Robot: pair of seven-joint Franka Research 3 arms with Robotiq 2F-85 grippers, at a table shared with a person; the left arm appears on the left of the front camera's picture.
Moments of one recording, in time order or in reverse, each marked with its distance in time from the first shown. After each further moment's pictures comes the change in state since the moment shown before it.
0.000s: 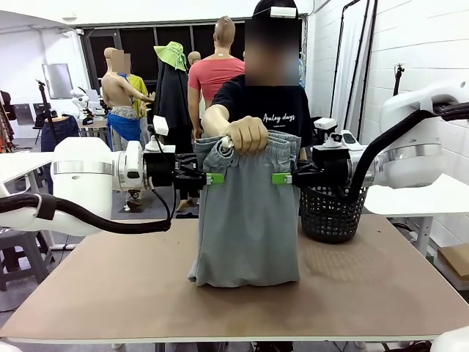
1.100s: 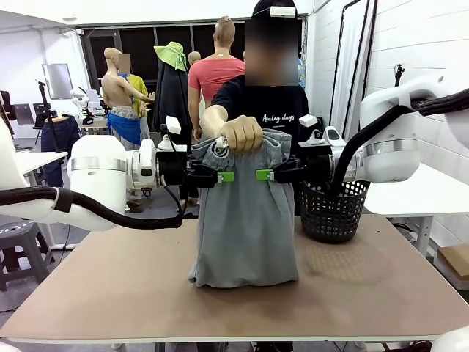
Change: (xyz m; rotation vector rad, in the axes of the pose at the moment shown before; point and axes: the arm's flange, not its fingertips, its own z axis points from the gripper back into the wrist) left arm -0.004 0.012 -0.025 -0.018 -0.005 0.038; right arm 0.008 -0.021 -0.027 -0.056 0.040 0.043
